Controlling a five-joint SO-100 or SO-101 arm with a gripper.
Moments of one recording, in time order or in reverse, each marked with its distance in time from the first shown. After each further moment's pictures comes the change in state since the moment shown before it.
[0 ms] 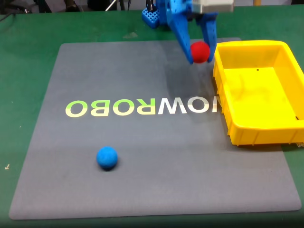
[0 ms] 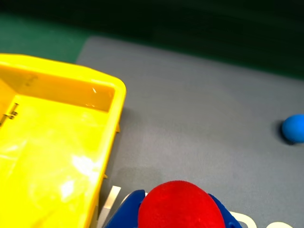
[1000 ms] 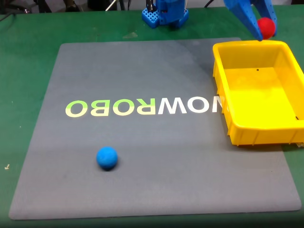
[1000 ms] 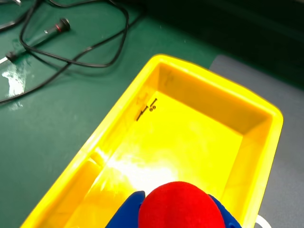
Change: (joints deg) arm -22.1 1.9 0.0 2.1 2.3
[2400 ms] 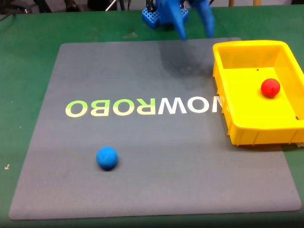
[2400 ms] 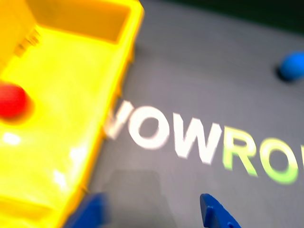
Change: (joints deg) arm 22.9 43.3 42.4 2.4 -5.3
